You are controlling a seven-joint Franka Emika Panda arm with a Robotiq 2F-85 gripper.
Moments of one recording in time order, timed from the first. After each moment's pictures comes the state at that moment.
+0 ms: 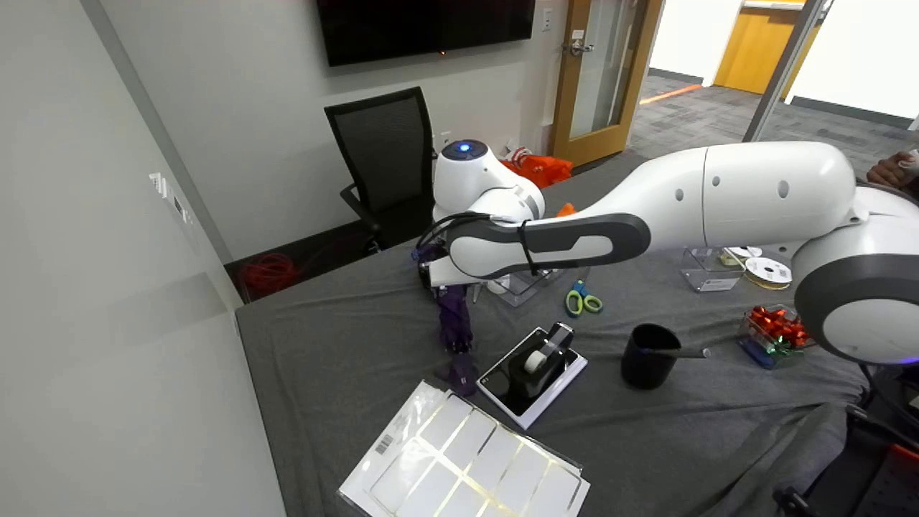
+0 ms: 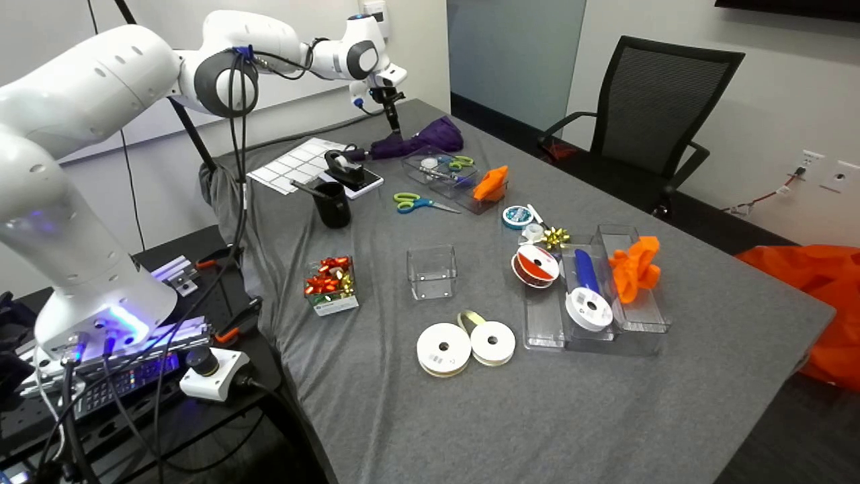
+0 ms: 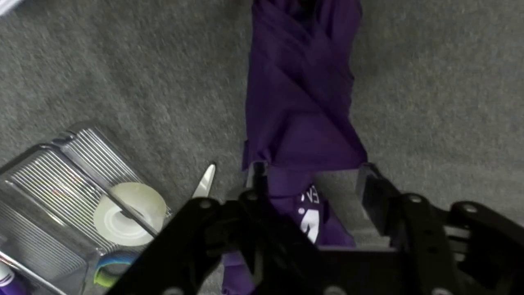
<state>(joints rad) 0.39 1.29 -0.01 -0.64 -0.09 2.13 0.82</state>
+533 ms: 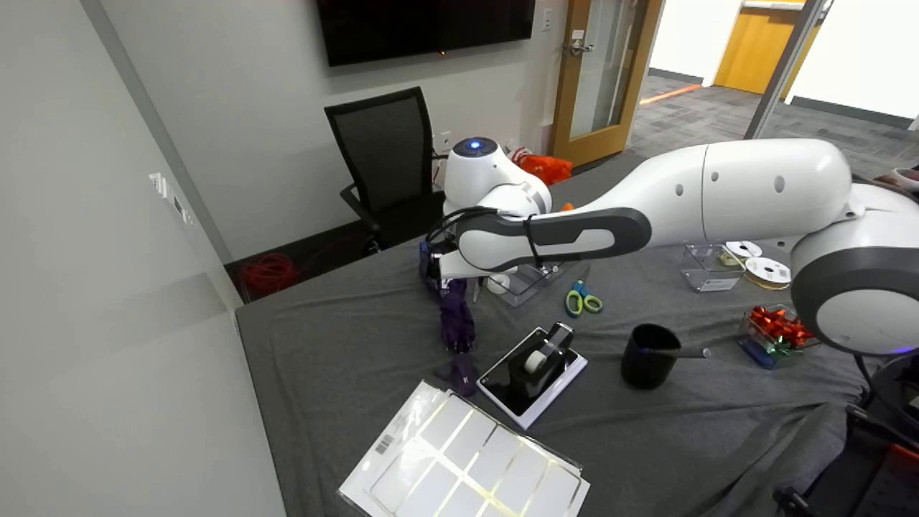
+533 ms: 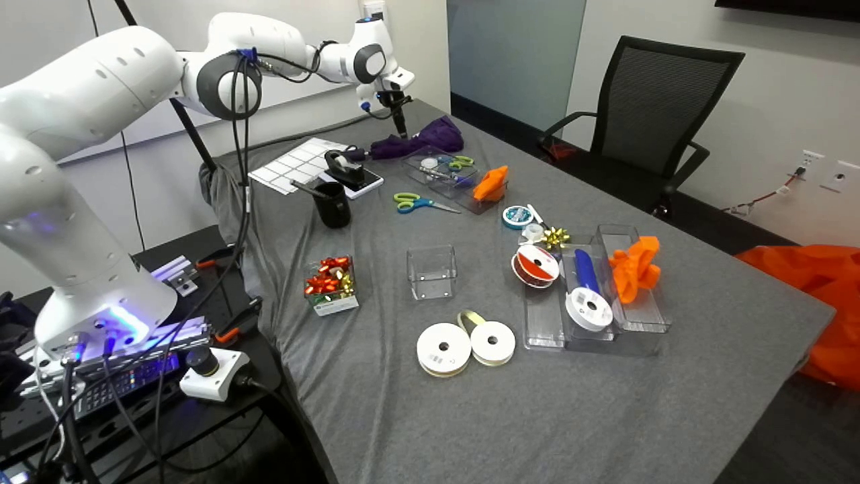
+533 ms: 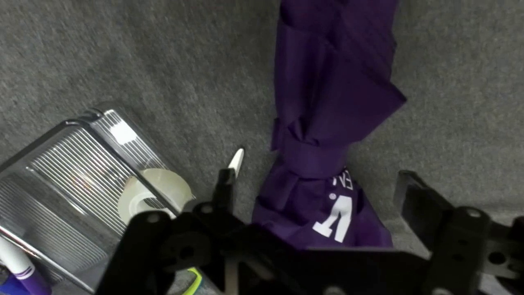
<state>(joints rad) 0.36 1.30 -0.01 -0.64 -0.09 2.13 0.81</state>
